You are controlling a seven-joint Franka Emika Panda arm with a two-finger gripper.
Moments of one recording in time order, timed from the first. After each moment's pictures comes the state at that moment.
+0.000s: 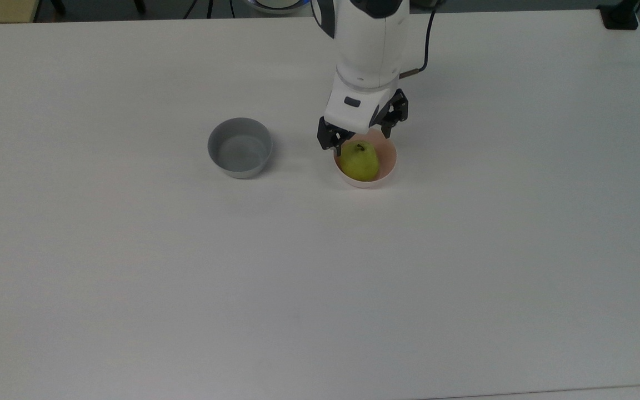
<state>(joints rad) 0.18 0.29 0.13 -1.83 0.00 2.12 -0.11</state>
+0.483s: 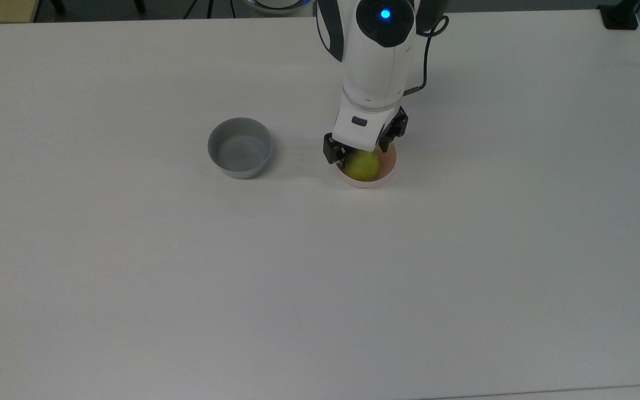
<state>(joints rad) 0.19 0.35 0.13 -1.83 -0.04 2.17 -0.11</state>
